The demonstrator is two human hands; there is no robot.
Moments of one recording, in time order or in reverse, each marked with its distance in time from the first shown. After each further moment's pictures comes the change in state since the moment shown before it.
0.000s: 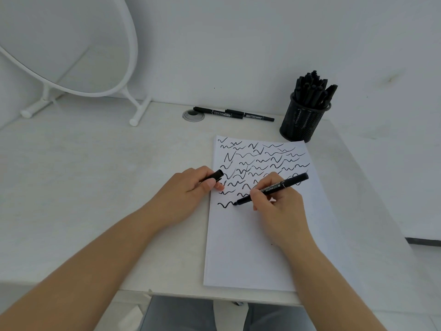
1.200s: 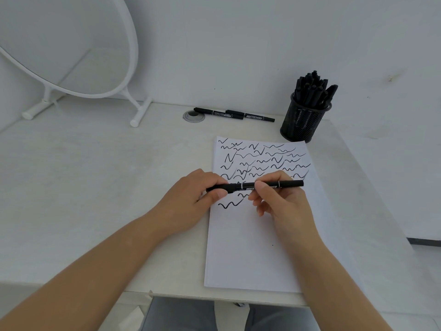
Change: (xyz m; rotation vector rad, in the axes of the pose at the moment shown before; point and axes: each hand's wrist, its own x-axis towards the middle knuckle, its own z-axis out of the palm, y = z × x) left_hand -0.005 0.008 0.007 0.095 -0.012 0.177; right_hand 0.001 -0.006 -0.005 0.483 -0.114 0.071
